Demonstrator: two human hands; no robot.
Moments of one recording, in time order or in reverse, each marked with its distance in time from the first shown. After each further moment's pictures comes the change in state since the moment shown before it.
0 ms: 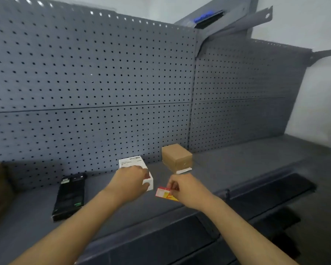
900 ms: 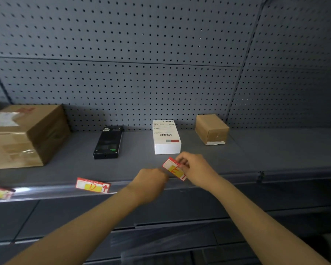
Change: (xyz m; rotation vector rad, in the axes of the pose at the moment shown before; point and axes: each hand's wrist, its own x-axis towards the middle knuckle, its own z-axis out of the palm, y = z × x) left_hand -0.070 0.042 0.072 -0.014 -0.243 -0.133; right_hand 0.012 0.008 0.059 0.245 -0.110 -0.146
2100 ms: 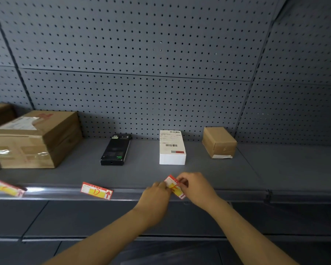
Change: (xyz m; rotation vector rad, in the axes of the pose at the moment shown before) left_hand -0.007 0.028 0.014 -0.103 0.090 -0.145; right_hand 0.000 0.013 0.014 -0.128 -0.047 -0.040
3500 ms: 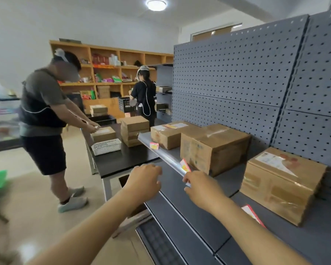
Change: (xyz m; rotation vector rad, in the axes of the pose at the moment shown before) left_hand -0.413 -0.419 -0.147 0.228 0.258 -1.037; right_hand 0.046 -0.552 0.254 -0.150 -0.257 -0.915
